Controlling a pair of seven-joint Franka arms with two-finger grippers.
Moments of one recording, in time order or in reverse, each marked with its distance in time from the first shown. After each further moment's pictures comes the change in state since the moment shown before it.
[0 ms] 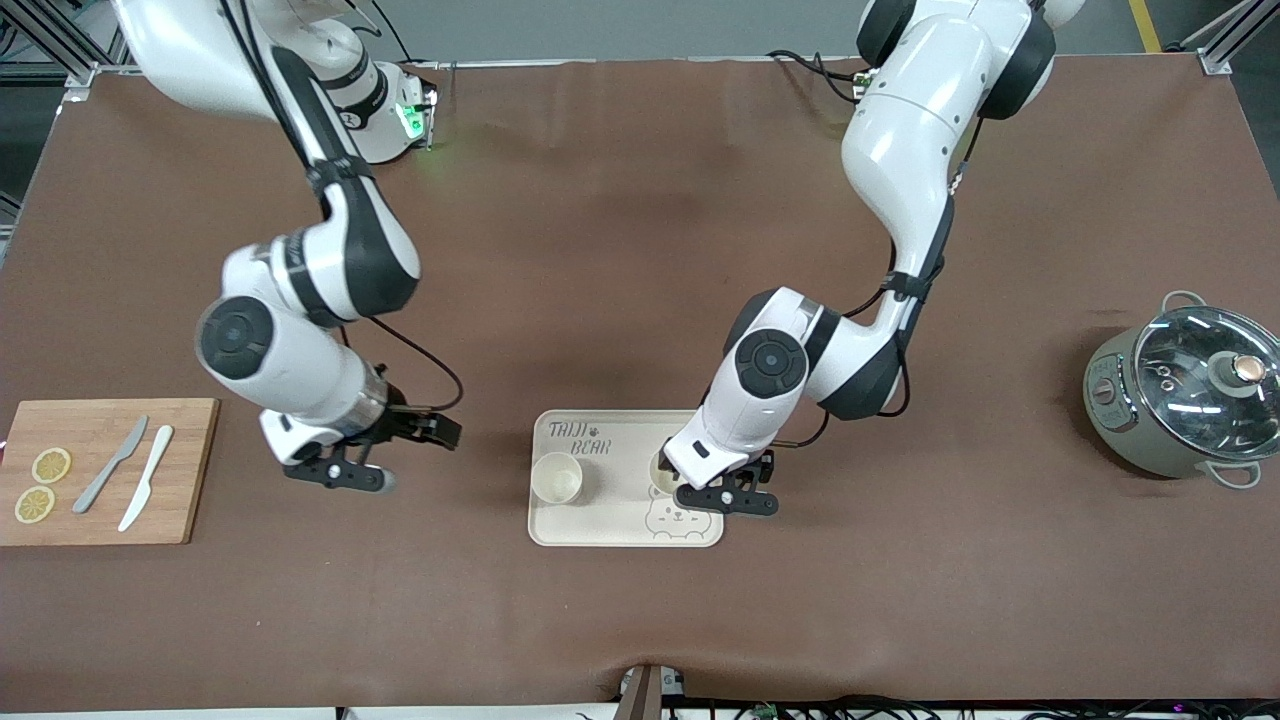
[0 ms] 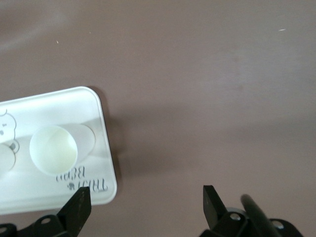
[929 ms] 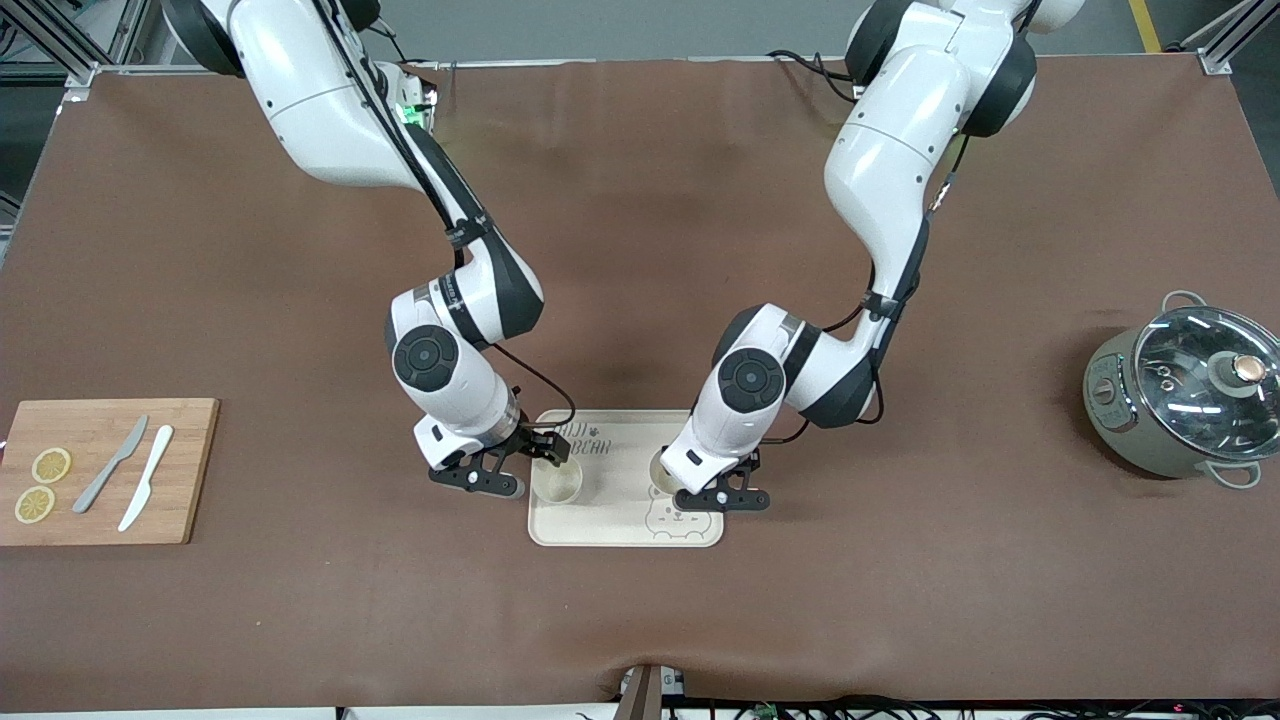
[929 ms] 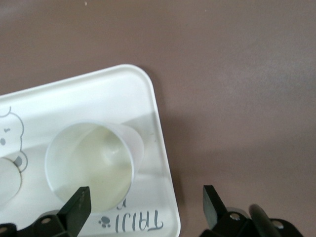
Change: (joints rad) left arm -0.010 0.064 0.002 0.000 -0.003 0.015 -0.106; right arm 0.147 0.211 -0.010 0.065 0.000 0.224 0.160
